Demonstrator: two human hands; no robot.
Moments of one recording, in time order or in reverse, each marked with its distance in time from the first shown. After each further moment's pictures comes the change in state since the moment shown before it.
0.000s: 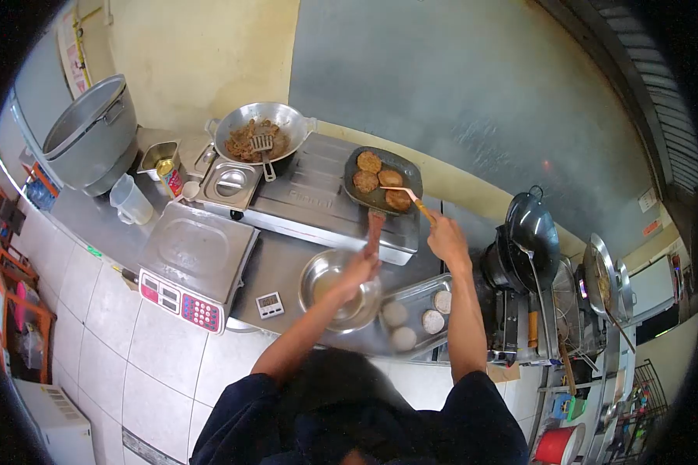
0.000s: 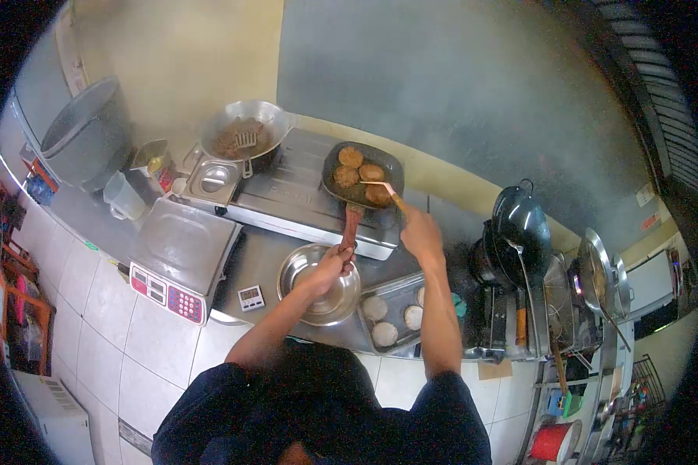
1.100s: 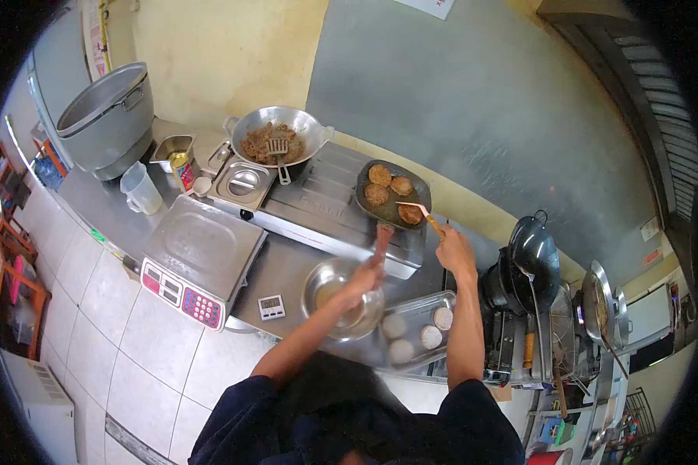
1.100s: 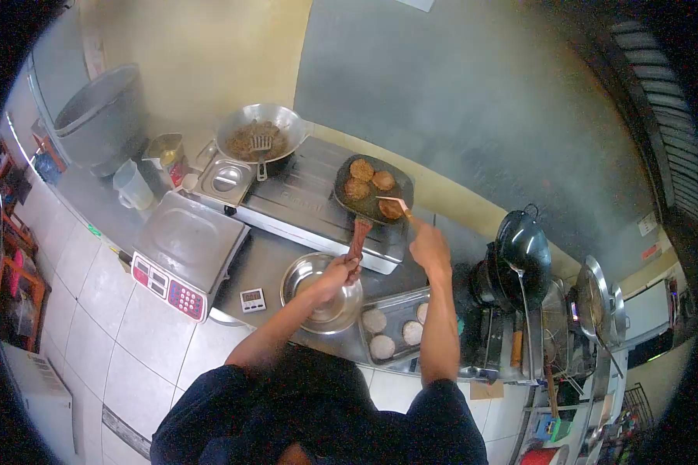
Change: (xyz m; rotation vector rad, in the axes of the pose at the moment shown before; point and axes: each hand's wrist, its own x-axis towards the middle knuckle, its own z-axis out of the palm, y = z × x) left_hand 0.008 -0.008 -0.006 -0.040 -0.010 0.009; right_hand 0.013 0.005 0.000 -0.064 -0.007 0.016
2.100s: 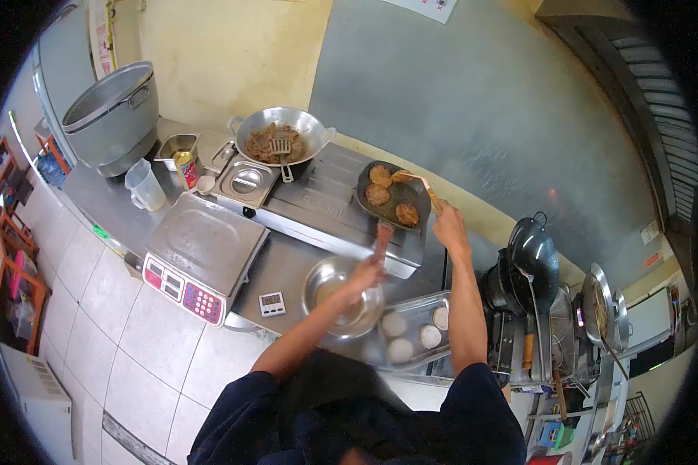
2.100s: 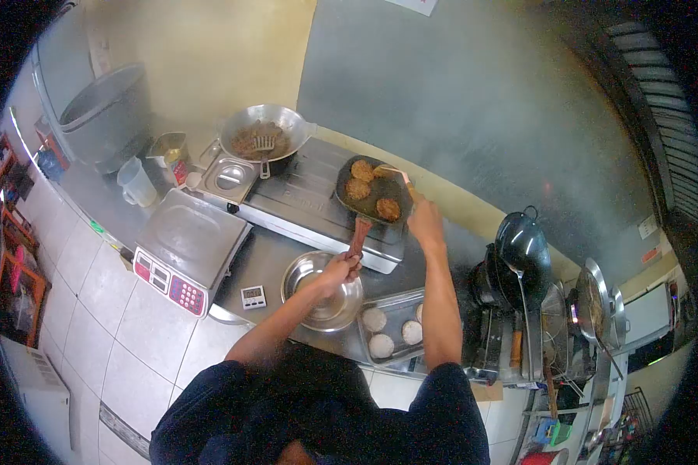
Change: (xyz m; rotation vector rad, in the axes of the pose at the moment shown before) left_hand 0.001 0.004 0.006 0.047 0.071 -0.011; right_hand 0.046 -0.005 0.008 0.137 0.176 -0.122
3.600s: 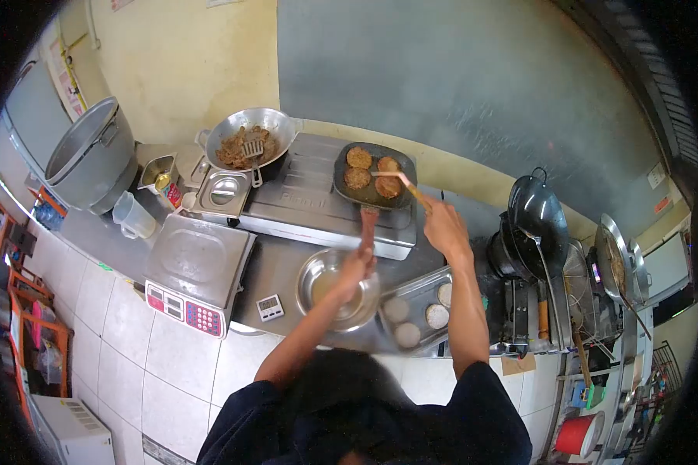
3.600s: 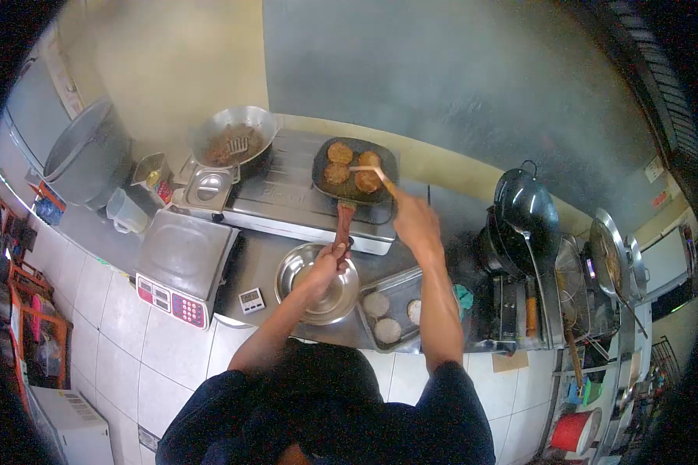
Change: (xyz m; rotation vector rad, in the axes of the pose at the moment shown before) left_hand -0.008 -0.003 0.007 0.001 -0.038 0.044; right_hand -0.054 -0.019 -0.043 -0.043 -0.151 0.122
